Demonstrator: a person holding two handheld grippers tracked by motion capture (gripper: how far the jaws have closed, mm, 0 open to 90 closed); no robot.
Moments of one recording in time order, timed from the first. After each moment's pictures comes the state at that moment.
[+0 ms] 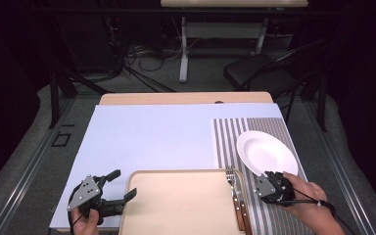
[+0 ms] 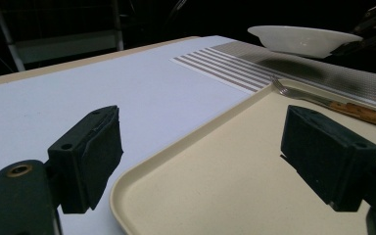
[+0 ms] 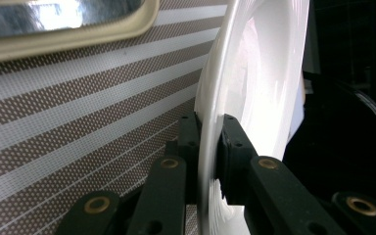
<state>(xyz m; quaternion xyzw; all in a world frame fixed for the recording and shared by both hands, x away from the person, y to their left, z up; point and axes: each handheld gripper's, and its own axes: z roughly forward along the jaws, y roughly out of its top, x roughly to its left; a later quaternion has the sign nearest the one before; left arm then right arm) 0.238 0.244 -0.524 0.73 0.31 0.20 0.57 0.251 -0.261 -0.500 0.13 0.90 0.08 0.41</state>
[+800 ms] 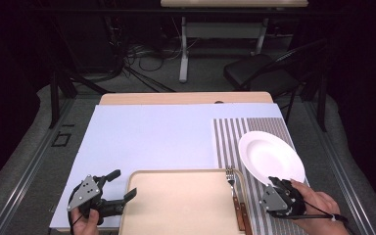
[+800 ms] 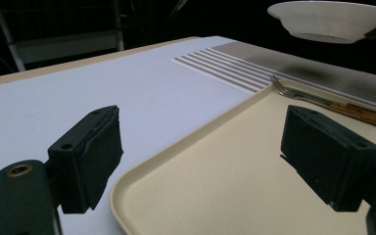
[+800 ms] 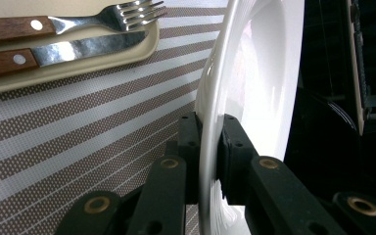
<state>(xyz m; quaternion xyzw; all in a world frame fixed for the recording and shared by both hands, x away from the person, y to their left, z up) 0.237 0.244 -0.524 0.73 0.31 0.20 0.57 0.212 -0.259 -0.471 0.12 0.89 0.10 0.43</state>
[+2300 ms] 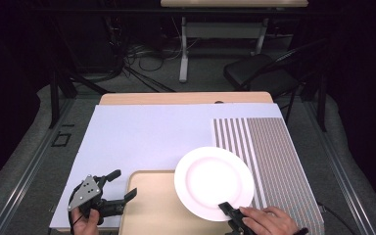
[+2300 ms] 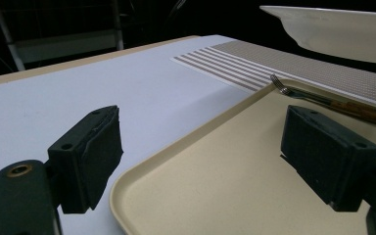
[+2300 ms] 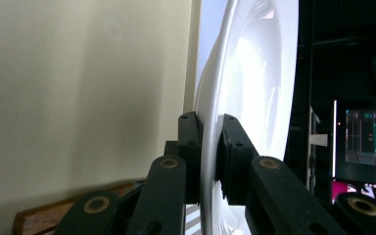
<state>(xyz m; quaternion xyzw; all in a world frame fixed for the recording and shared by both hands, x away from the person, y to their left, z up) 0.238 0.243 -0.524 0.74 0.31 0.20 0.57 0.144 -0.151 -0.471 -0.13 0.86 0.16 0.46</state>
